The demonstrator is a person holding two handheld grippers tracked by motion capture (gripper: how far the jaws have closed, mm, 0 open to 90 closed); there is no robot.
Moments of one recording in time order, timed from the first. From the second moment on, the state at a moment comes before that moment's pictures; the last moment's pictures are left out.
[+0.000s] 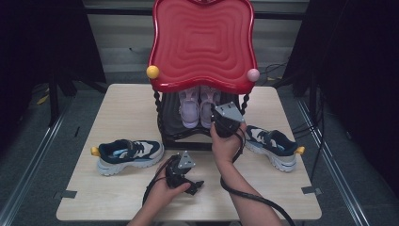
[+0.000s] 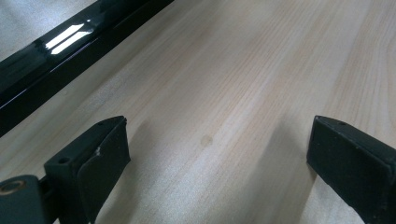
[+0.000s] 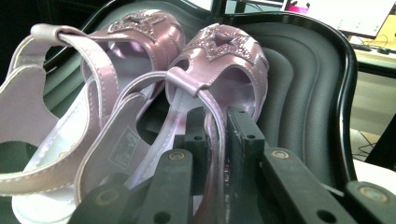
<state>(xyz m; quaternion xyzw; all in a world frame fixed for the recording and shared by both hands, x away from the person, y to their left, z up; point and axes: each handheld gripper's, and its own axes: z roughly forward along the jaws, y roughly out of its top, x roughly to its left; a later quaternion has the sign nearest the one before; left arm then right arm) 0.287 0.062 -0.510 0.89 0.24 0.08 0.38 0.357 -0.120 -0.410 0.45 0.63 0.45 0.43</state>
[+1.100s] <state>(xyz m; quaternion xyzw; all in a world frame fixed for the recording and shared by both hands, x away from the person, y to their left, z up) 0.288 0.061 -0.510 0.89 0.24 0.08 0.38 0.334 -0.129 -0.390 0.42 0.67 0.46 0.40</state>
